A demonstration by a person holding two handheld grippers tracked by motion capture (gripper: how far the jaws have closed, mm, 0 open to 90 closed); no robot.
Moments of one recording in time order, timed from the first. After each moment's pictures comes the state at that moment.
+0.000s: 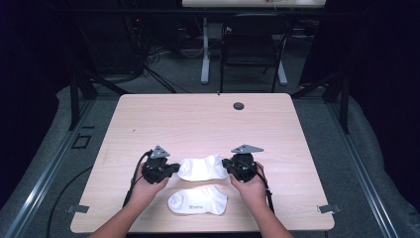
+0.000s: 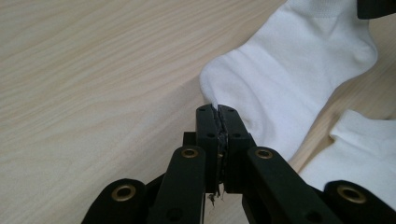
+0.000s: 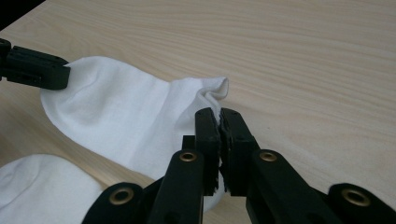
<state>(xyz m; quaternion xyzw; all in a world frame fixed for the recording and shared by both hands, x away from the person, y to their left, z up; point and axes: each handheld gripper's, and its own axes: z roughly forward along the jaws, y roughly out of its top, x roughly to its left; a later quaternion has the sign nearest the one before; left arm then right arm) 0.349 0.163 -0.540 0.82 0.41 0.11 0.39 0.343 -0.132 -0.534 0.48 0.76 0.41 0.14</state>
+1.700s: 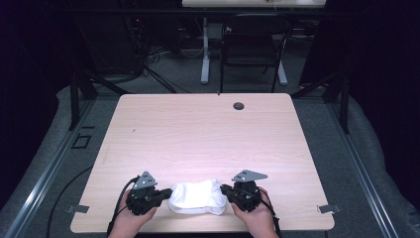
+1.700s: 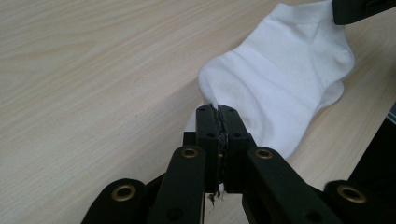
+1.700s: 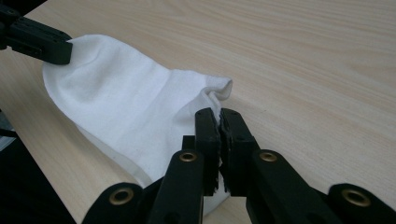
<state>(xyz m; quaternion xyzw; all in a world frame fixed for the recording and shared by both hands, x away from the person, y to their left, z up) 0.266 0.185 -0.539 0.83 0.38 0.09 0.40 0.266 -0.133 -0.538 0.44 0.79 0.41 0.10</state>
